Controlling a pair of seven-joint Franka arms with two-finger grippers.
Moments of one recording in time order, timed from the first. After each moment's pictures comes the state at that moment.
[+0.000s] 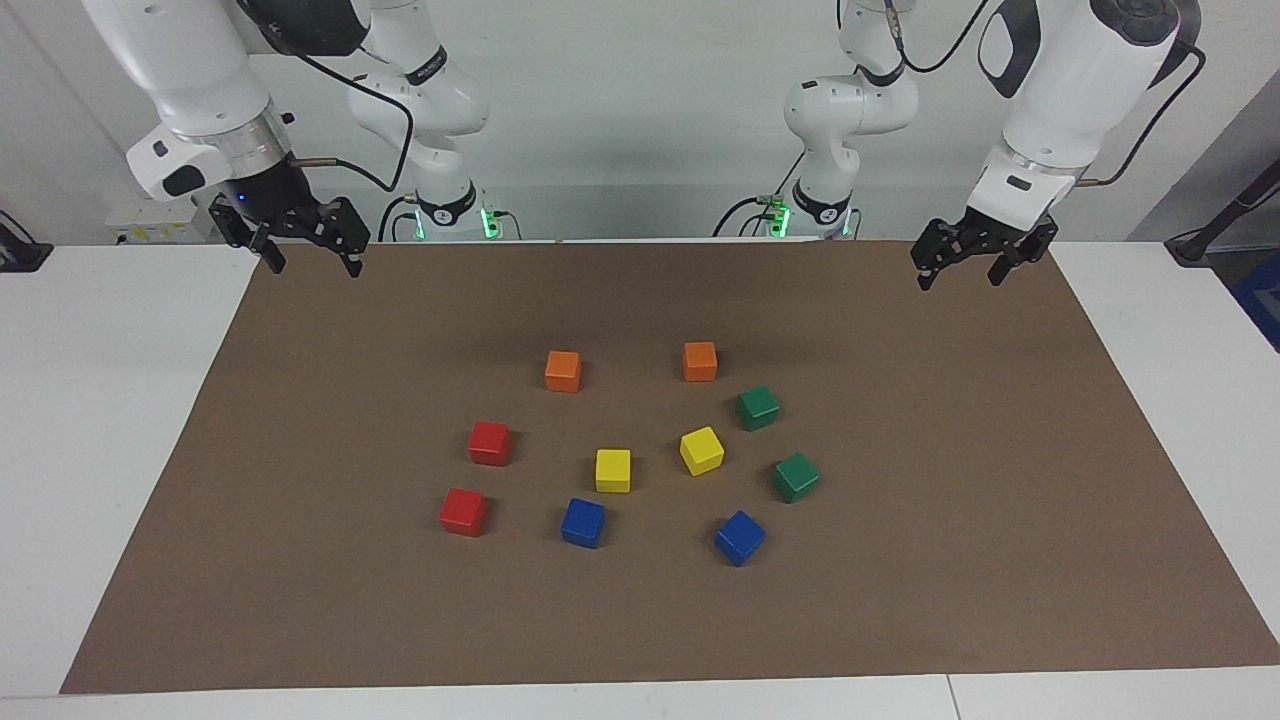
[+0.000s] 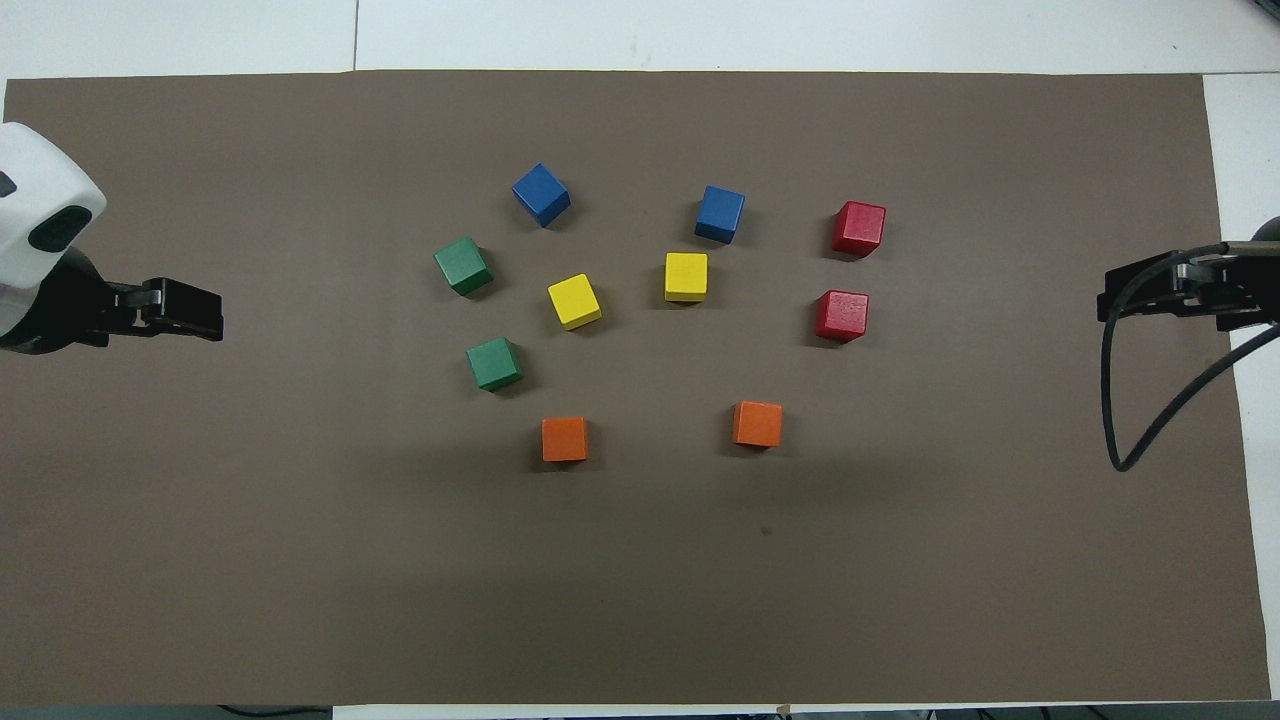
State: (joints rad) left arm 0.02 -0.05 -0.14 -1.69 0.01 1.63 -0.10; right arm -0.07 -0.04 0.07 -1.61 0.01 1.55 0.11
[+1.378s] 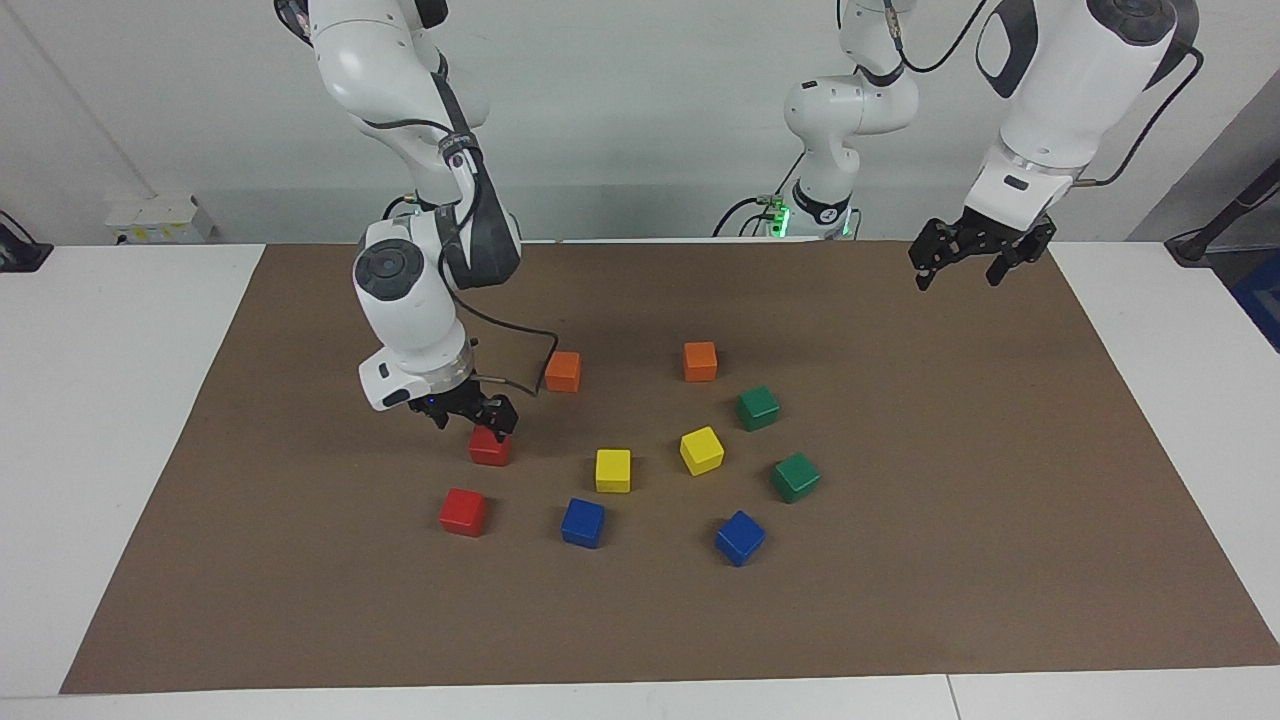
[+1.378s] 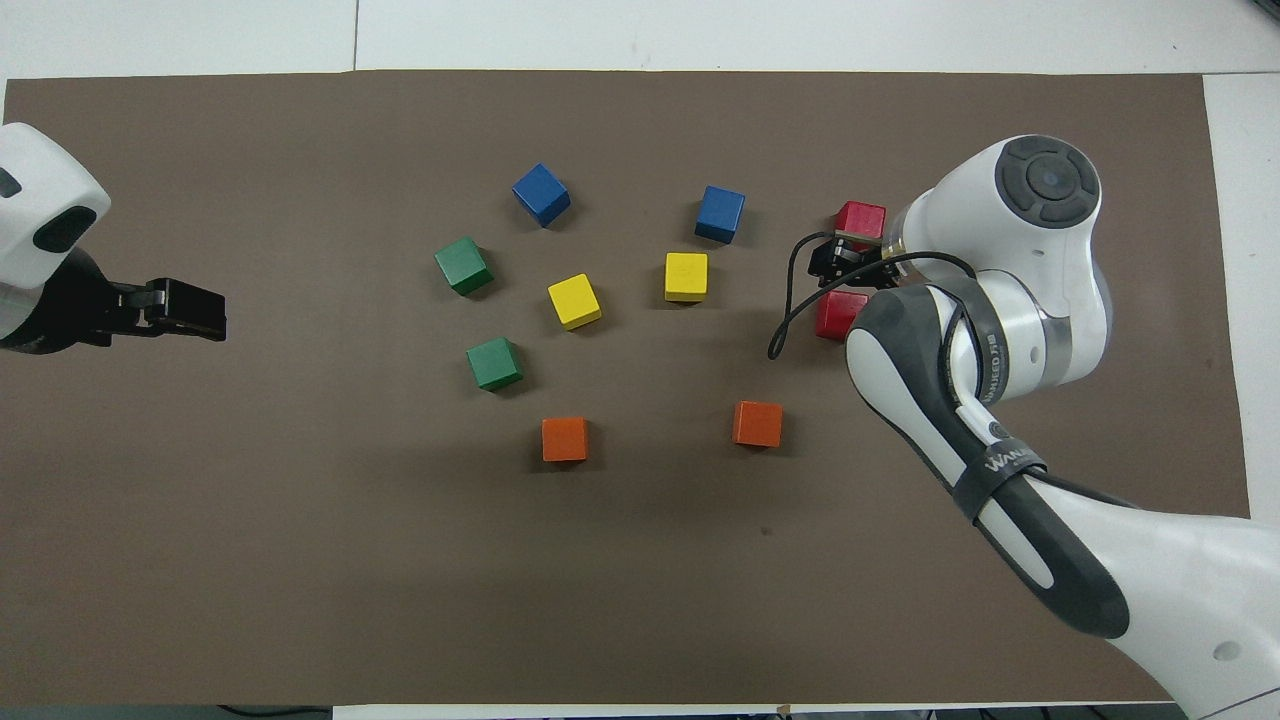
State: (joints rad) left arm 0.02 -0.05 -0.15 -1.69 0.01 1.63 -0.10; right arm 0.14 0.32 0.09 -1.82 0.01 2.16 0.54
